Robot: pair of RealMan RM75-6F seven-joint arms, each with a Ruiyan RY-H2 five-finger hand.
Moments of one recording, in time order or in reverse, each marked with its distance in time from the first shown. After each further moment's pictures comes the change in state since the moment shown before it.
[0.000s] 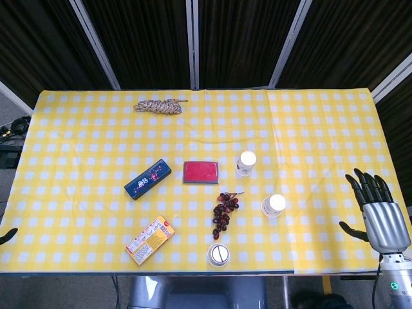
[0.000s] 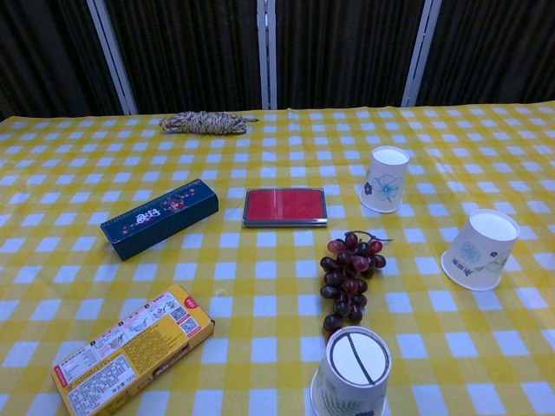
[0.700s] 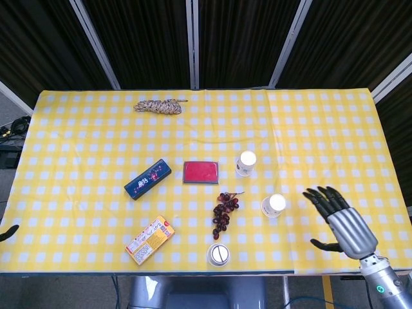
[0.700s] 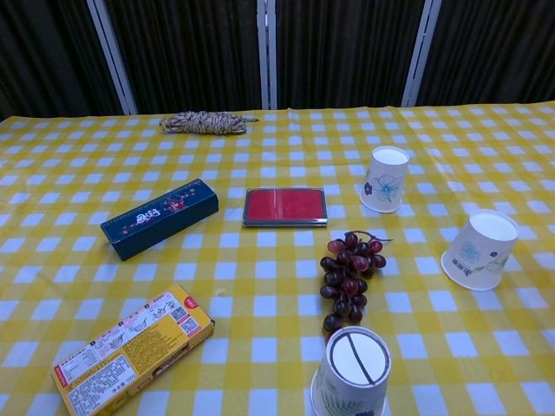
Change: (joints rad) left arm -0.024 -0.012 -0.017 0.005 -0.040 -0.044 0.020; right arm 0.112 0.047 -0.099 0.027 -0.278 -0.145 0.278
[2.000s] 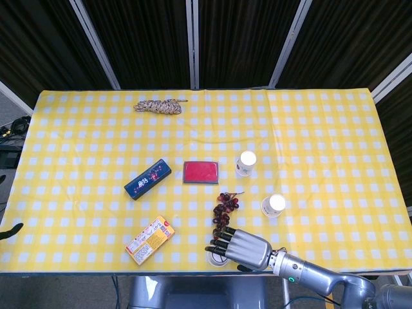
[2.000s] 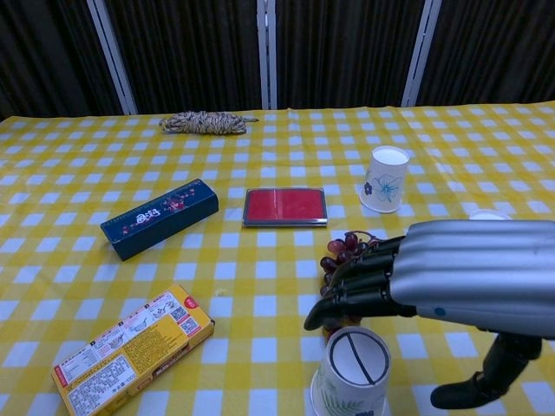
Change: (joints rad) left arm -0.024 -0.015 -0.002 0.011 -0.026 -0.039 0.015; right arm 0.431 -0.307 -0.040 -0.008 -0.173 -0.470 -0.237
